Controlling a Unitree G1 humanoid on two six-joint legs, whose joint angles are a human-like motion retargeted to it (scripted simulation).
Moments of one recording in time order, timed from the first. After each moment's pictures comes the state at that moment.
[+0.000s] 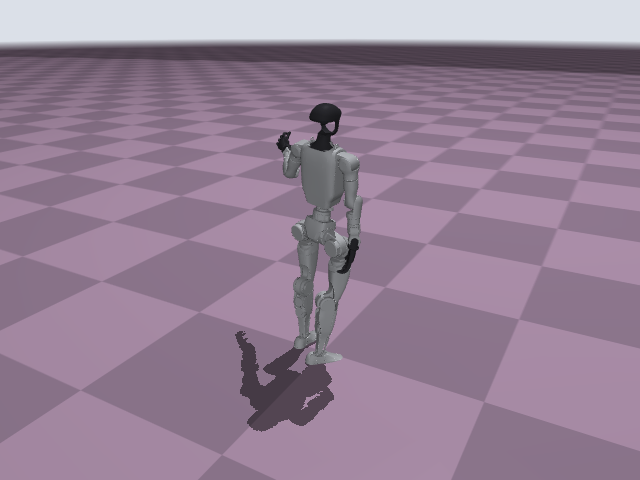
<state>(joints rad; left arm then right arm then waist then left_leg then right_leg) -0.12 0.52 0.72 0.24 0.31 0.14 0.33 0.04 -0.15 -0.02 1.63 -0.77 0.03 0.26 0.08 0.01 -0.23 -0.10 -0.06 0.14 -0.02 0.03 -0.02 -0.01 -0.07 -0.47 -0.01 0.00 -0.02</state>
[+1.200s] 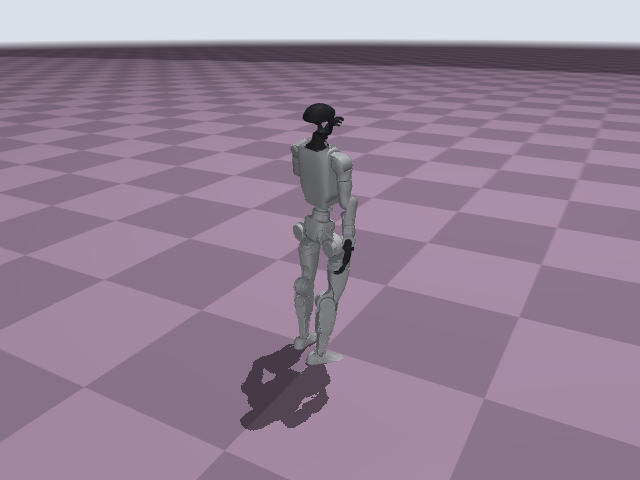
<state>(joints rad) -0.26 0.49 0.27 -0.26 0.22 0.12 0.05 0.04 -0.14 -0.04 1.65 -0.70 0.03 0.21 0.04 0.01 -0.26 -0.08 -0.03 0.25 -0.02 0.01 -0.02 -0.04 -0.05 -0.37 0.00 0.01 -0.02</state>
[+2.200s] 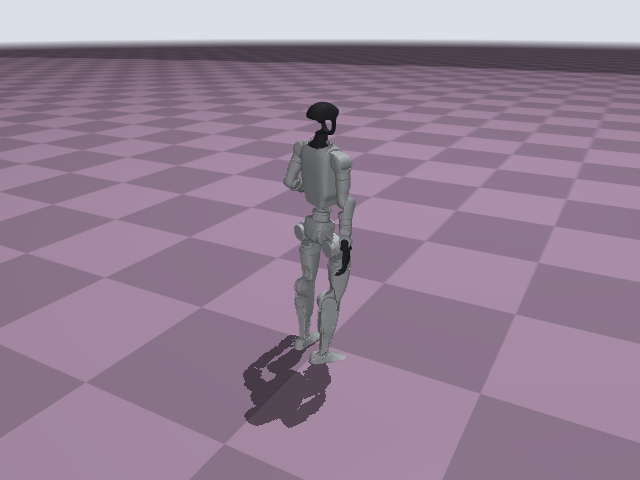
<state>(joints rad) 0.33 0.24 0.29 0.25 0.53 -0.40 0.35 0.03 -0.13 0.01 1.63 -0.68 -0.05 0.04 -0.02 0.00 -0.17 -0.06 -0.02 0.29 -0.03 0.00 -0.02 -0.07 -0.04 -0.33 0.02 0.04 -0.03</state>
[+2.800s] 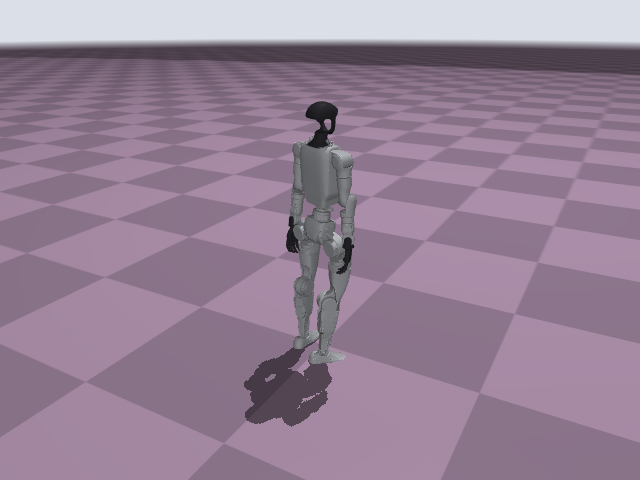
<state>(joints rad) 0.10 0.07 0.30 1.65 0.31 0.01 -0.04 0.02 -0.11 0.04 1.60 -0.72 0.03 0.11 -0.03 -0.03 -0.17 -0.08 -0.03 0.23 -0.02 0.01 -0.03 -0.05 -0.06 -0.39 0.01 0.03 -0.03</state>
